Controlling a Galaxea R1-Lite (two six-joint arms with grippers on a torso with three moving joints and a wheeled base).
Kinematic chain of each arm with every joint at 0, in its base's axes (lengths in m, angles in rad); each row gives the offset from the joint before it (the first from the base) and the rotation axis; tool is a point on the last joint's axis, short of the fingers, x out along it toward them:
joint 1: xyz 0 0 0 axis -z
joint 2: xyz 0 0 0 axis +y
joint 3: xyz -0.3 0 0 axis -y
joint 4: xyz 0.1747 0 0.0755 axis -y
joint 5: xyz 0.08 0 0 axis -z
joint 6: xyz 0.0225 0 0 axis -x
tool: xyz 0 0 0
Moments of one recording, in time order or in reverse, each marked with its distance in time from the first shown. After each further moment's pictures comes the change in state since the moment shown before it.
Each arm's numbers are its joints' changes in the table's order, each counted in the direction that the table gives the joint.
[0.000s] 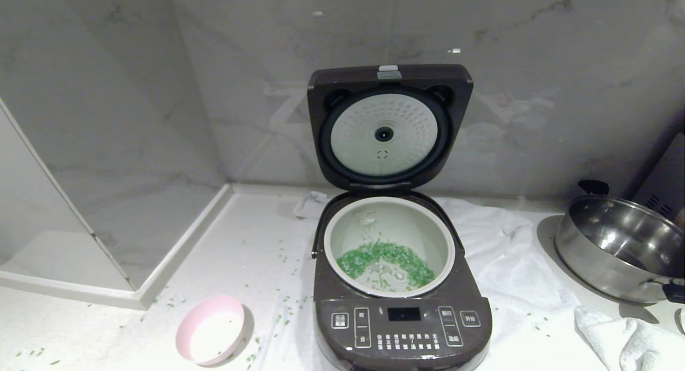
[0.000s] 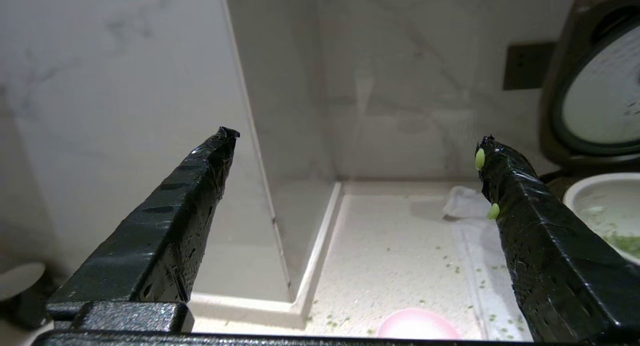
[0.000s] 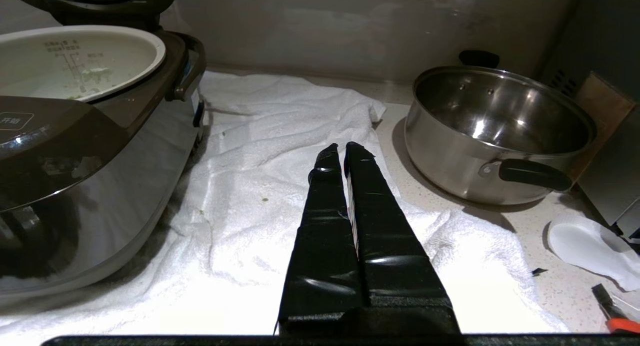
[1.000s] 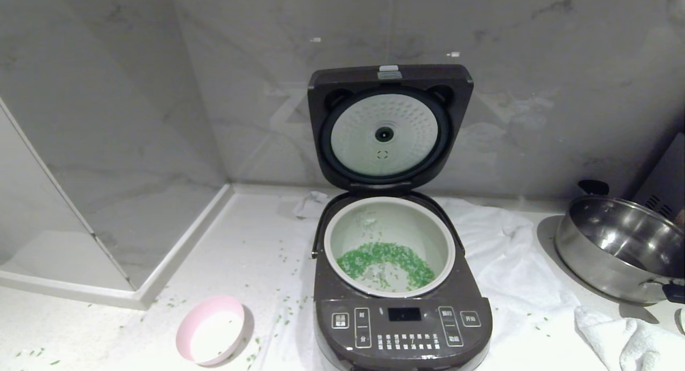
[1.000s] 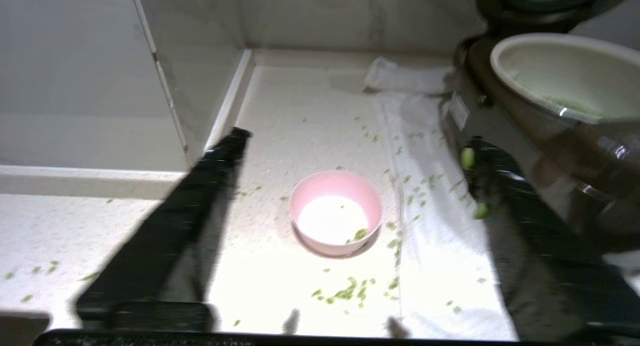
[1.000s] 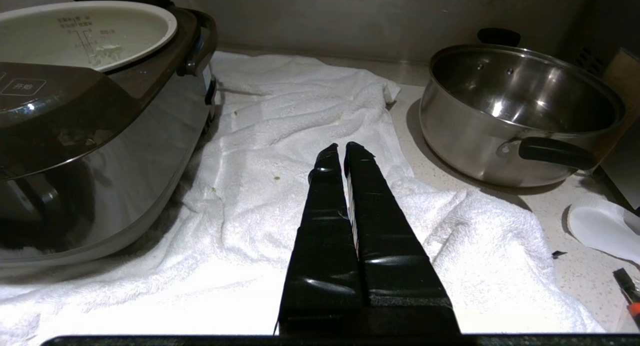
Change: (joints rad) left arm 0.088 -0.146 -0.255 -0.177 0.096 0.146; right arm -0.001 -0.072 0.000 -0.106 -0.029 -0.019
